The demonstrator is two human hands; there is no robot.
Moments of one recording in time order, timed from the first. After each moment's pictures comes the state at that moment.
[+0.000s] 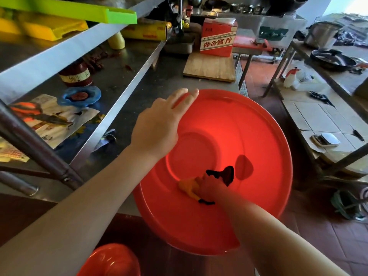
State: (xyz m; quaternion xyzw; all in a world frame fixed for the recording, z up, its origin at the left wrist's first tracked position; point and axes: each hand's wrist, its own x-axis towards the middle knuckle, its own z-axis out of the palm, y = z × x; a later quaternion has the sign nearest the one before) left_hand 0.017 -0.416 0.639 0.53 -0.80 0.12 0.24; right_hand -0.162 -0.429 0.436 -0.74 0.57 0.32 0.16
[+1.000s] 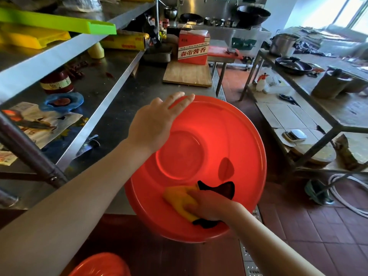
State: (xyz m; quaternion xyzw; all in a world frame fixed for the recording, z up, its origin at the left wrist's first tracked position) left_hand -0.006 -0.399 0.649 0.47 -0.84 0.14 0.21; right_hand -0.198 -0.314 0.511 -0.73 0.57 0.15 0.33
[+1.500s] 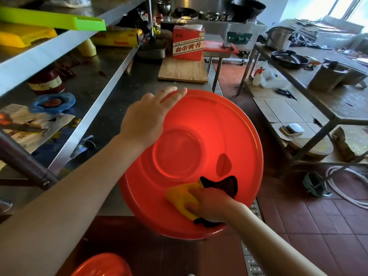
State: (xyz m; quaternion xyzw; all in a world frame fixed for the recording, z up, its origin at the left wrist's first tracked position) left_hand -0.005 -0.413 0.651 0.49 -0.84 0.12 0.22; right_hand -0.200 -0.306 0.530 -0.73 0.60 0.18 0.27
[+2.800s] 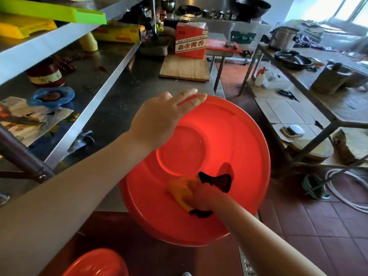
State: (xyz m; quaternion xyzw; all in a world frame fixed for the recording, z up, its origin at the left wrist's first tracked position) left_hand -0.029 -0.404 0.650 0.41 -0.87 0.17 0.21; right_hand -0.203 -0.340 0.480 -0.70 0.62 0.22 0.28
